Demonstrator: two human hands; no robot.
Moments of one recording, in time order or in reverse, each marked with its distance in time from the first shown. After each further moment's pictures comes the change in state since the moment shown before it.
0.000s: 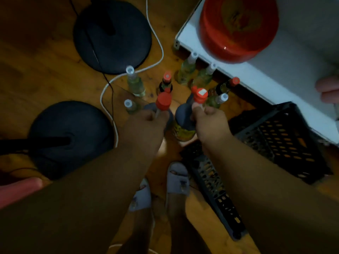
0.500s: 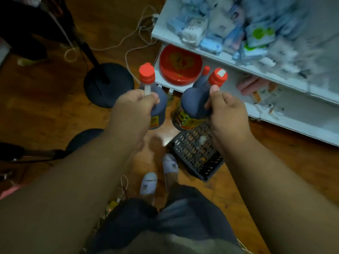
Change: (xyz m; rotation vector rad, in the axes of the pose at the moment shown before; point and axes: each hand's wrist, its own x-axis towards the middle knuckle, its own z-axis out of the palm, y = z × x) left_hand -0.281 0.166 -0.139 -0.176 -0.099 0.410; right_hand -0.316 -0.167 -0.200 0.293 0.293 -0.305
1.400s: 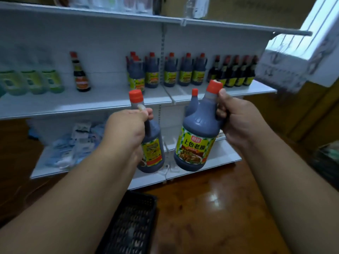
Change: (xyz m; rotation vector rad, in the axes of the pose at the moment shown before) left_hand -0.292 0.302 0.333 -0.322 -0.419 0.256; right_hand -0.099 -0.132 -0.559 0.641 0.299 -0.383
